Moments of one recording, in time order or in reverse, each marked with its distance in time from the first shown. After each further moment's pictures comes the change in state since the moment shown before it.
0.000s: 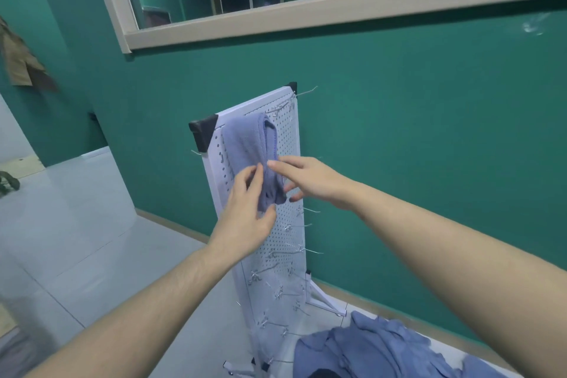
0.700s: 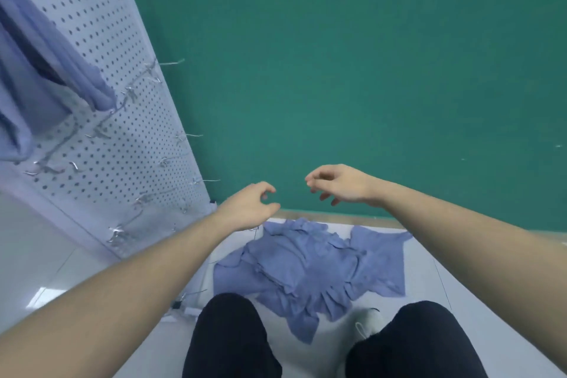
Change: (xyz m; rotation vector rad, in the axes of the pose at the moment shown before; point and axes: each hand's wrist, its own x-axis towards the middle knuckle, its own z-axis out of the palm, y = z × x) left_hand -0.004 0.037 0.263 -0.047 -0.834 -0.074; right_hand -0.170 0.248 -0.103 -0.167 0.164 0.672
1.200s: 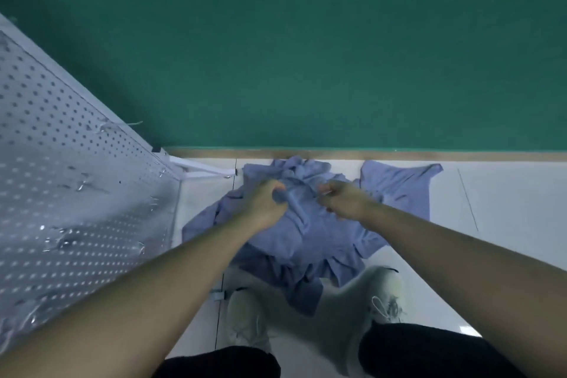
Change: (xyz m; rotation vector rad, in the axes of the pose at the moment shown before) left_hand 0.219 -0.113 0.229 -0.130 -0.250 -0.149; right_hand 0.187 0.260 0.126 0.195 -0.053 0.453
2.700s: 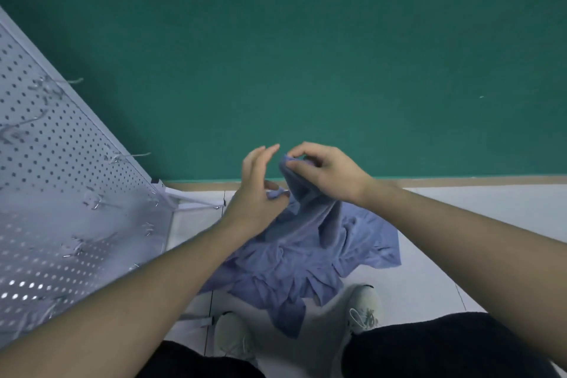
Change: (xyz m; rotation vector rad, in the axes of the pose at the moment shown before) left_hand -0.099 0.070 -0.035 -0.362 0.356 0.546; right_hand -0.133 -0.089 -0.057 0.017 0.245 -0.744
